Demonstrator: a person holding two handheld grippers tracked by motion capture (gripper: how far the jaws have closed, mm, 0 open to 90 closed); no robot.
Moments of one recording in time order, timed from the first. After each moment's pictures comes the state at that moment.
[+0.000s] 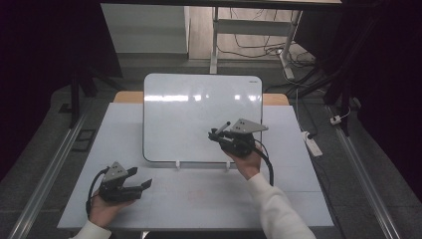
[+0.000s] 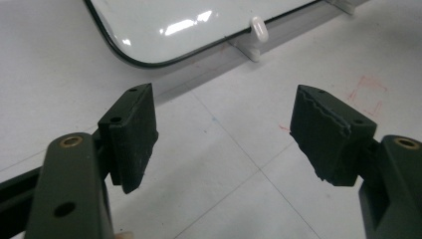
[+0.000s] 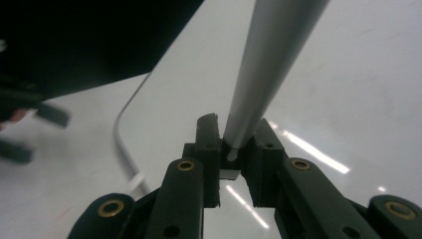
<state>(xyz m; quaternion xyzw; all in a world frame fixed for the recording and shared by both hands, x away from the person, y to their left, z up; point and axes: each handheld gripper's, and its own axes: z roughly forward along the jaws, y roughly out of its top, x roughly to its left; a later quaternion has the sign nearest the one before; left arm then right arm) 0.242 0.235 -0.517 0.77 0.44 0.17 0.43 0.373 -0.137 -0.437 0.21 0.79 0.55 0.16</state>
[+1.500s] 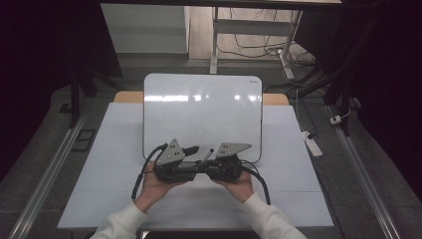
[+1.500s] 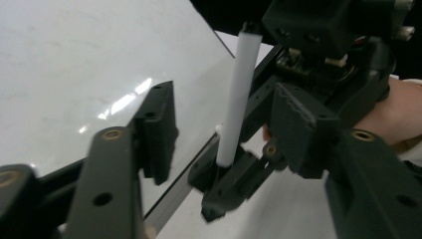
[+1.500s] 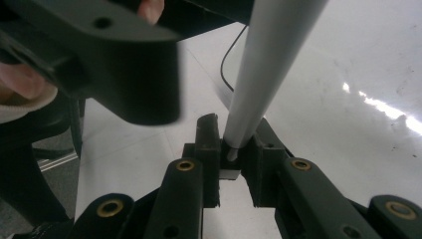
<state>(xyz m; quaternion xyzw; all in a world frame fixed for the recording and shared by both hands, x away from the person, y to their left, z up) 0.282 0.092 -0.433 0.80 0.26 0.17 0.52 0.332 -0.111 -0.473 0.18 0.83 0.52 0.01</state>
